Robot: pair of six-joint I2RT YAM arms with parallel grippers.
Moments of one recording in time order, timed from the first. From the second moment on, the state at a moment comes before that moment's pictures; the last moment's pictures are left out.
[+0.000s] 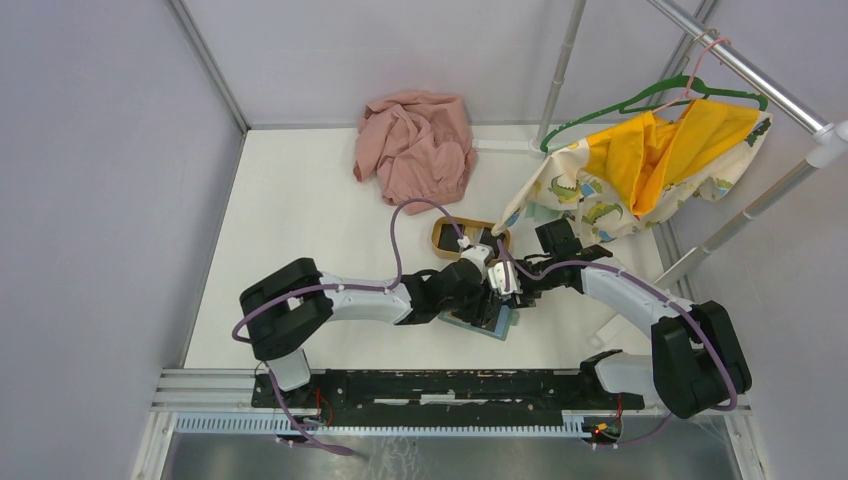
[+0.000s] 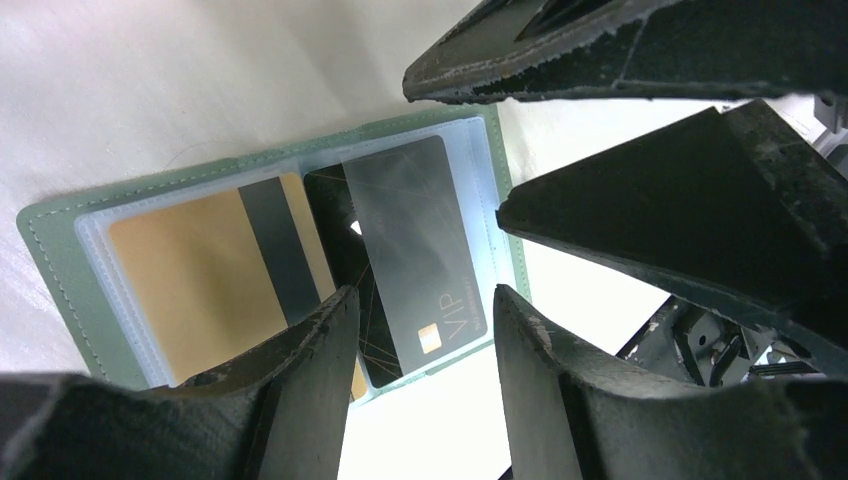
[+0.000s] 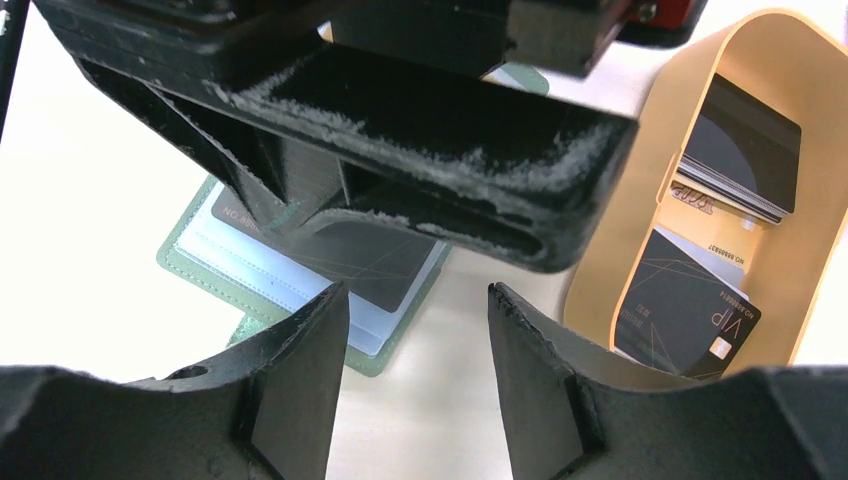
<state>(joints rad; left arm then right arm) -1.13 1.72 0.90 0.10 -0.06 -0.66 0.36 1.28 0.64 -0.51 -0.79 -1.36</state>
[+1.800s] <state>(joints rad) -1.04 1.82 0.87 0.29 0.19 -0.65 0.33 1.16 0.52 -0.75 -0.84 -1.89</state>
